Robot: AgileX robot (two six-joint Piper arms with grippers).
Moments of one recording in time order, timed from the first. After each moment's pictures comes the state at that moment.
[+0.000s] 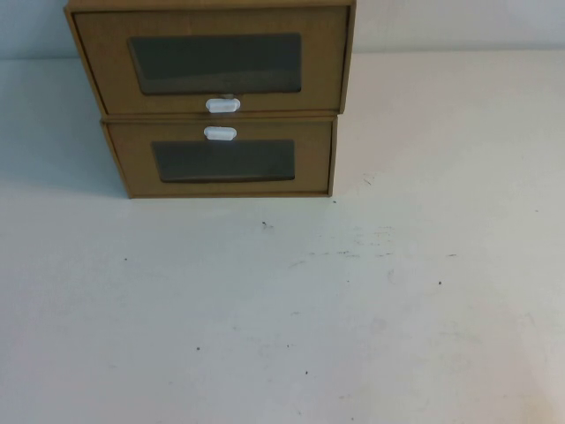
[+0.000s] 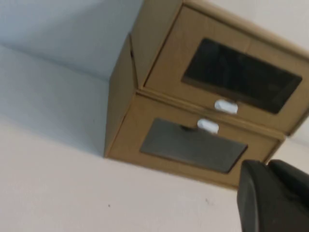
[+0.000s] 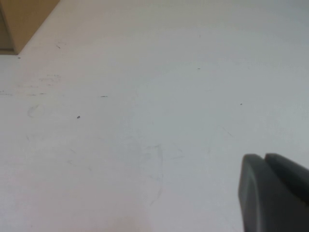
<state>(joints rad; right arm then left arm) 0.00 -0.01 0.02 0.17 0.38 -0.12 -0.09 0.15 -0.26 -0.36 0.28 -0.07</state>
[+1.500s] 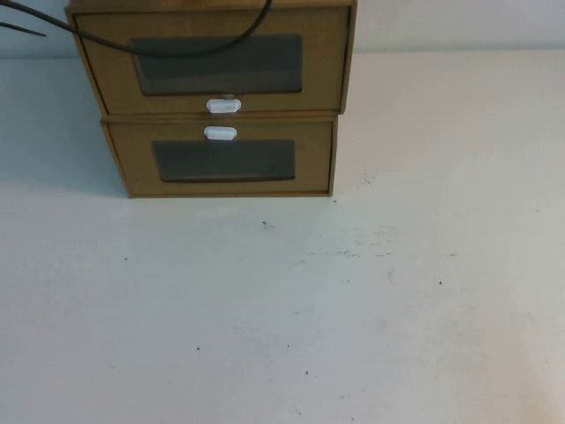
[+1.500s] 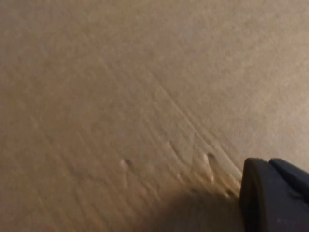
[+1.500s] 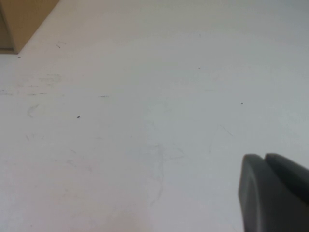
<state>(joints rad) 0.00 -0.01 0.02 0.17 0.38 -0.12 -0.17 2.14 -2.51 -0.51 1.25 0.38</state>
